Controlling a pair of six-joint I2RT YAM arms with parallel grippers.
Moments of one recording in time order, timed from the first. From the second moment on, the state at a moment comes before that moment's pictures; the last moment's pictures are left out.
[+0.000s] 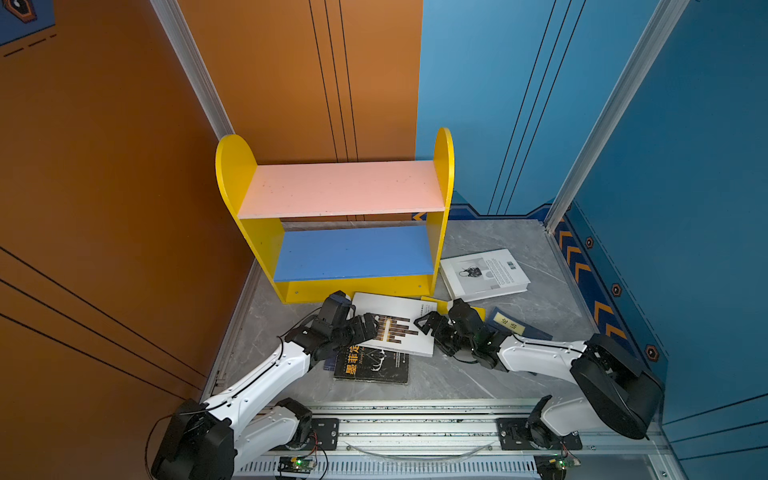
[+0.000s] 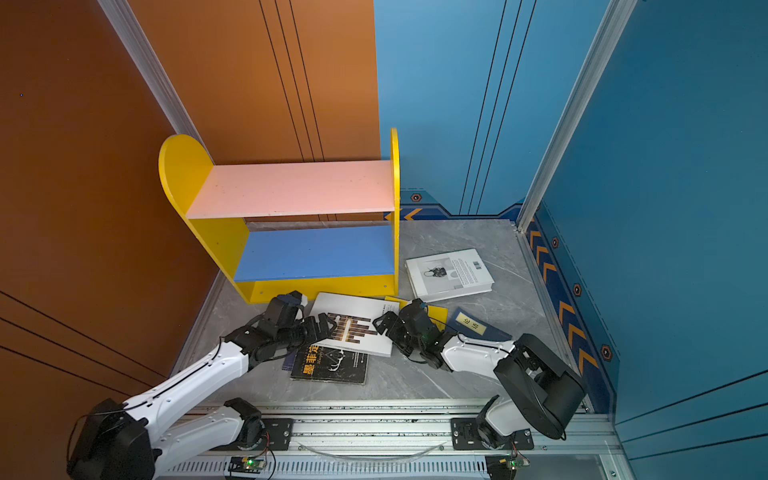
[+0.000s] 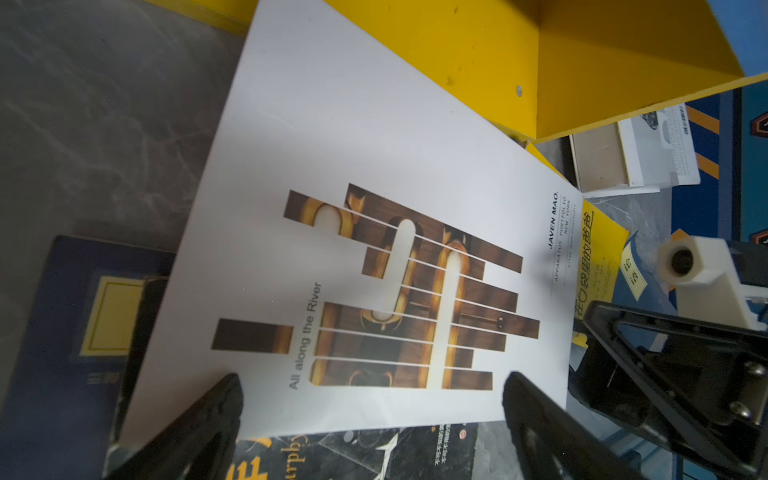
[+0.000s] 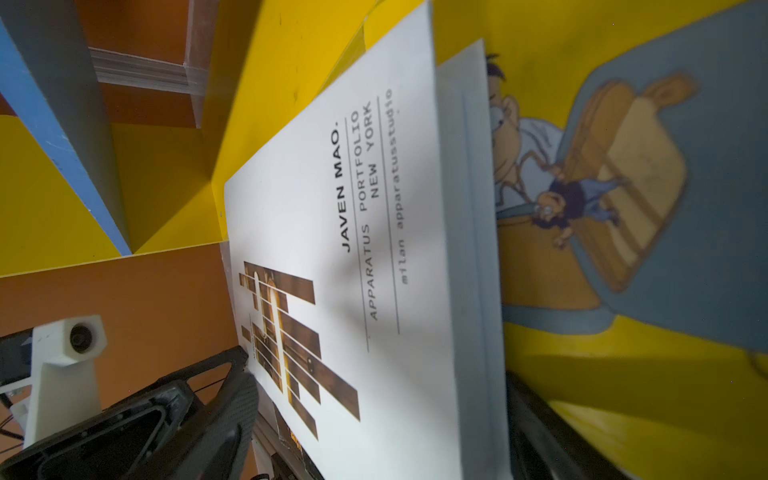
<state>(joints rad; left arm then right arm) -0.47 1.07 0.58 -0.38 0.15 -0.77 0.76 1.45 0.54 0.26 -0.16 1.29</state>
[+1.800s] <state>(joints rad) -0.24 1.21 0.65 -0.51 0.28 -0.60 0.77 1.60 0.50 0.50 -0.24 1.36</state>
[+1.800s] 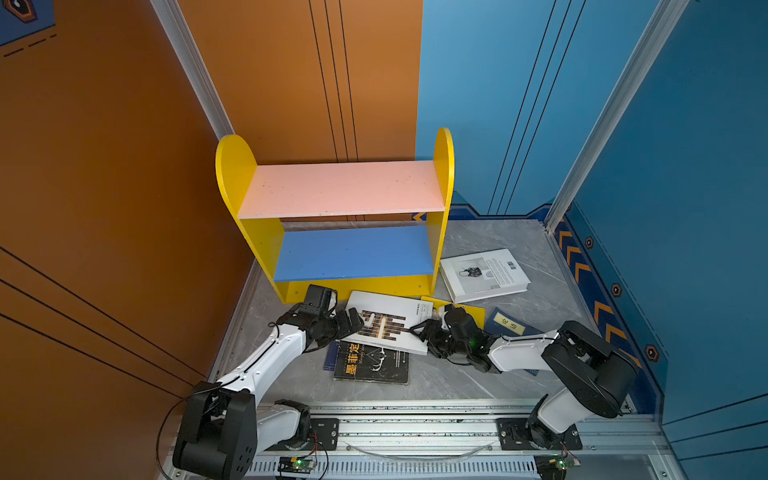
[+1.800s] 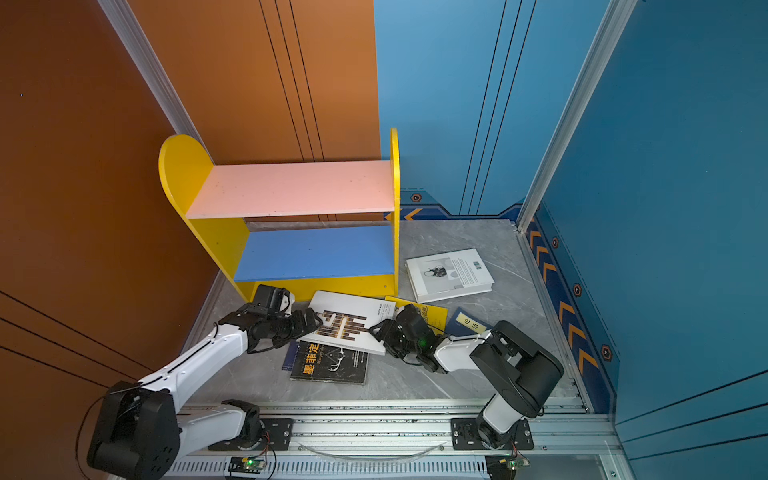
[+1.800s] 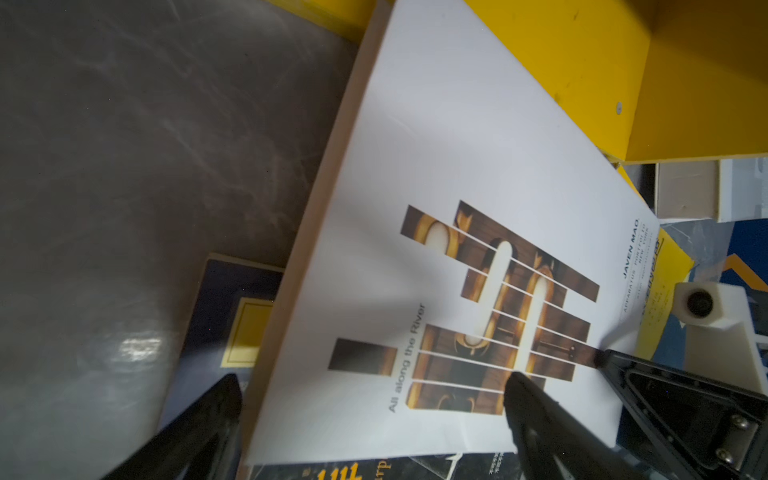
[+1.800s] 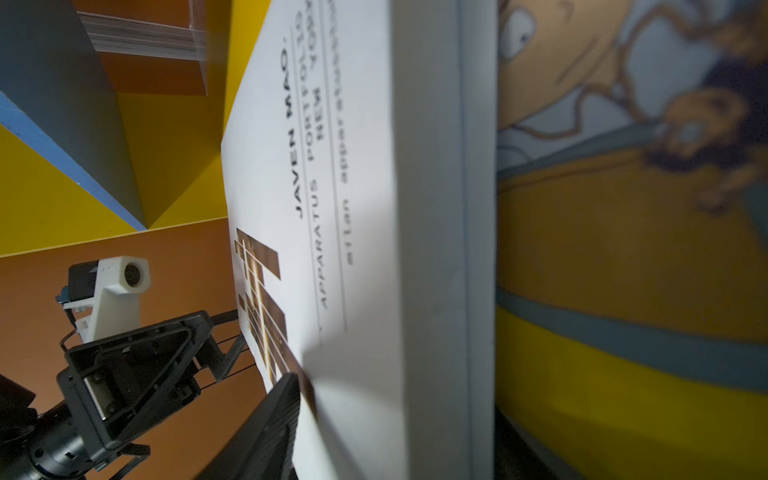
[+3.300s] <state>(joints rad) -0.05 1.14 1.17 -0.70 0.70 -0.58 0.73 0.64 1.14 -0.61 0.12 1.21</state>
